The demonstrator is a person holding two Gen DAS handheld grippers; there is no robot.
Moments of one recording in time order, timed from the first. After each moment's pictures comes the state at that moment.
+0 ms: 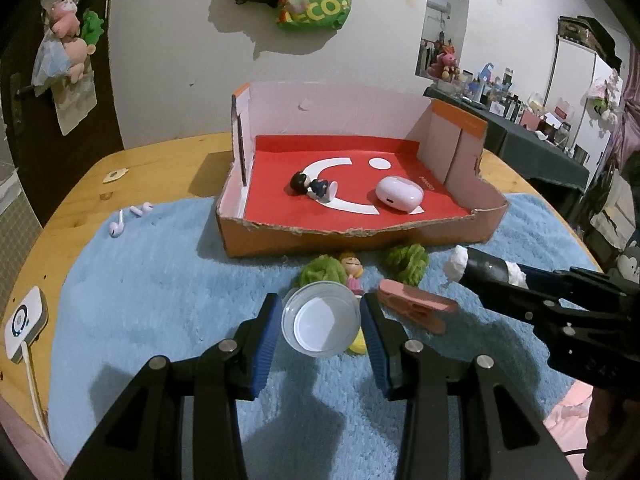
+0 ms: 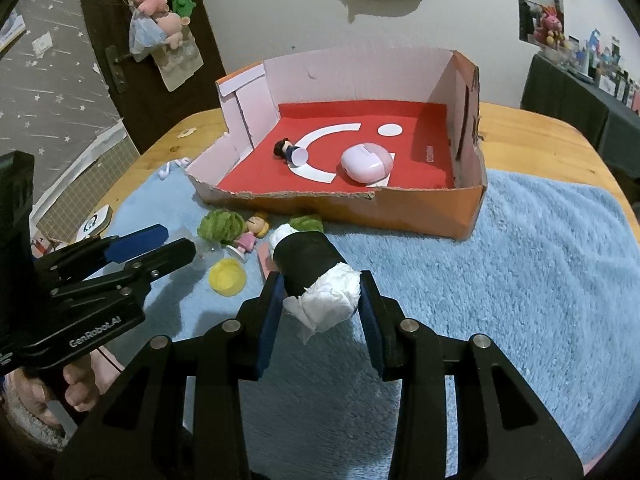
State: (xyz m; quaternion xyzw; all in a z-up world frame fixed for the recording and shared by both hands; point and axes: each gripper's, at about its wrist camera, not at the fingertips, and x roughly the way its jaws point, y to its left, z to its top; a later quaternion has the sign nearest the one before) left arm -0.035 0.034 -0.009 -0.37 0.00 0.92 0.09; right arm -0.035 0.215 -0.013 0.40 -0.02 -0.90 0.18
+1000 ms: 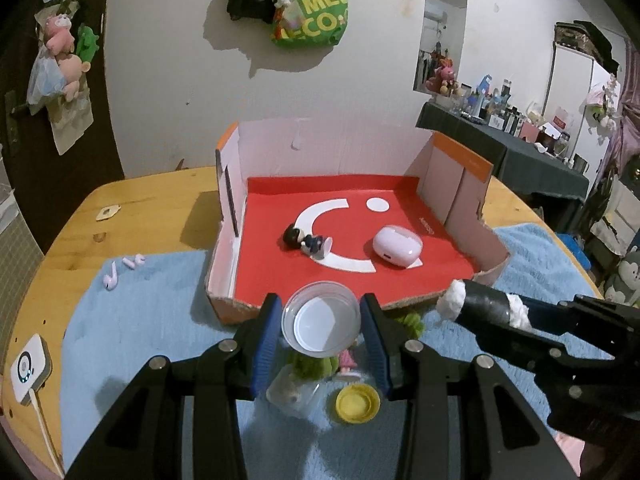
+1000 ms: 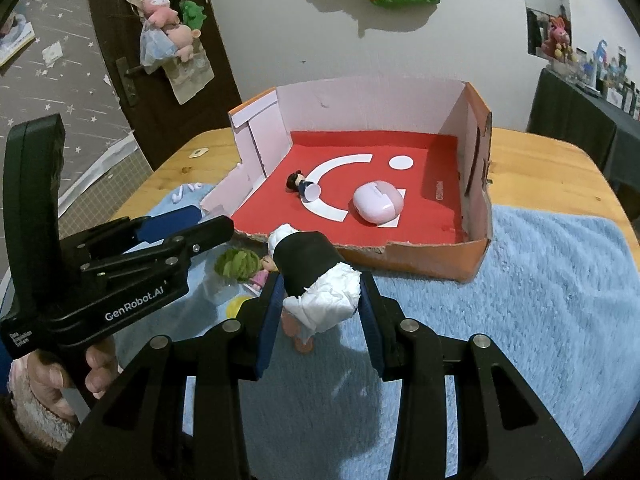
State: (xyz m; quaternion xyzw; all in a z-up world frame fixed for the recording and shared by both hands) left arm -0.074 0.042 0.021 -0.35 0.00 0.93 0.09; right arm -0.047 0.212 0.013 0.38 -0.02 -0.90 0.20
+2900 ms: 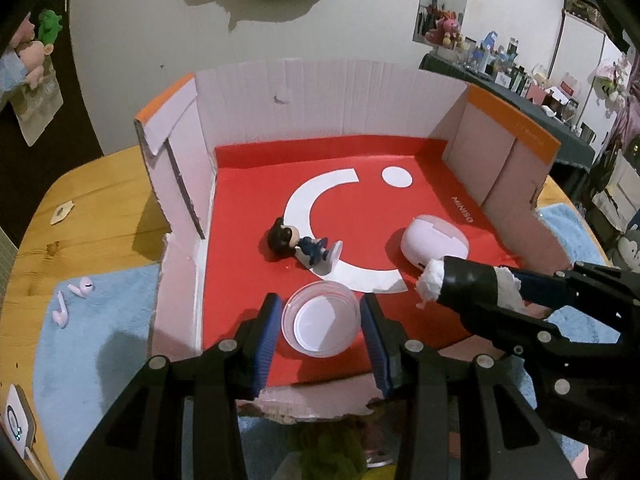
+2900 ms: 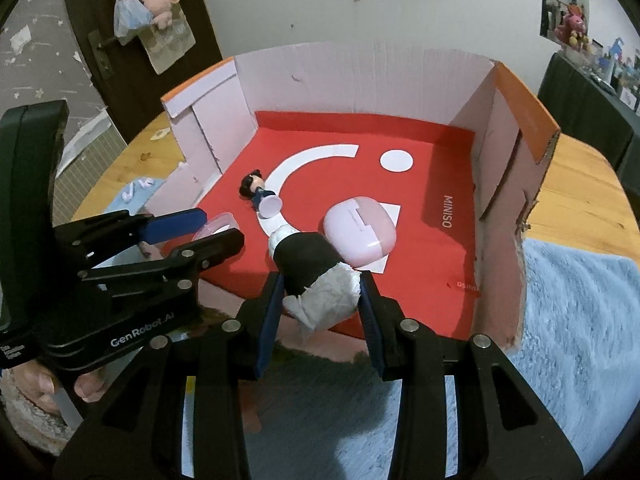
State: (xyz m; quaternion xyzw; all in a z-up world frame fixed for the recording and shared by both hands) left arm -0.163 0.056 -0.019 -0.44 0.02 0.89 0.11; right arm -0.140 0.202 -0.011 0.45 0.01 -0.88 0.18
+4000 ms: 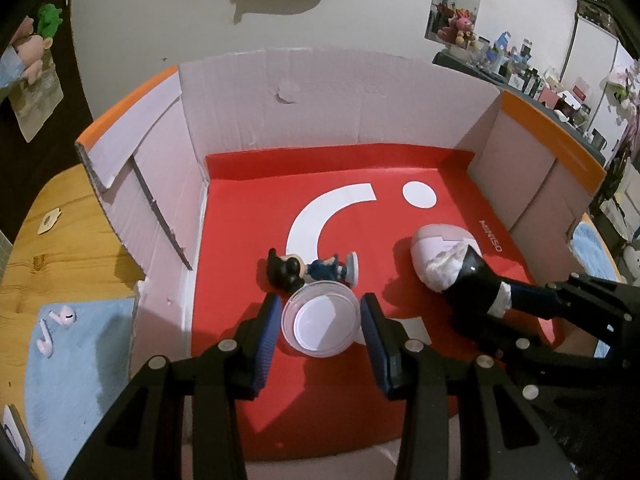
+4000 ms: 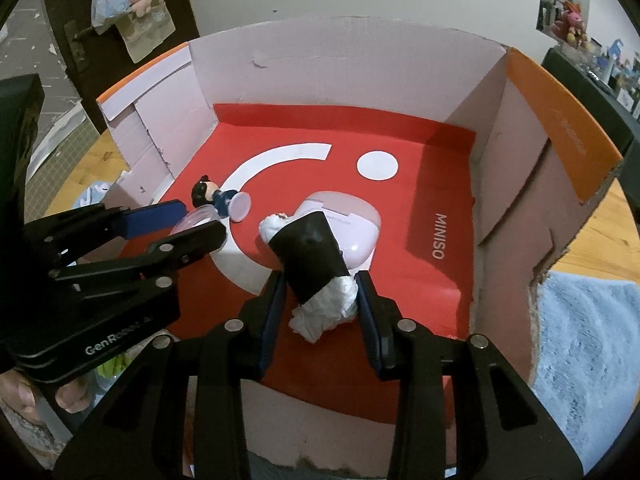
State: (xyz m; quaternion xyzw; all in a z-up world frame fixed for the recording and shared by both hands) left arm -0.205 0.060 -0.029 -0.44 0.01 0.89 0.10; right arm -0.181 0.206 -0.030 0.46 0.03 -0.87 0.16
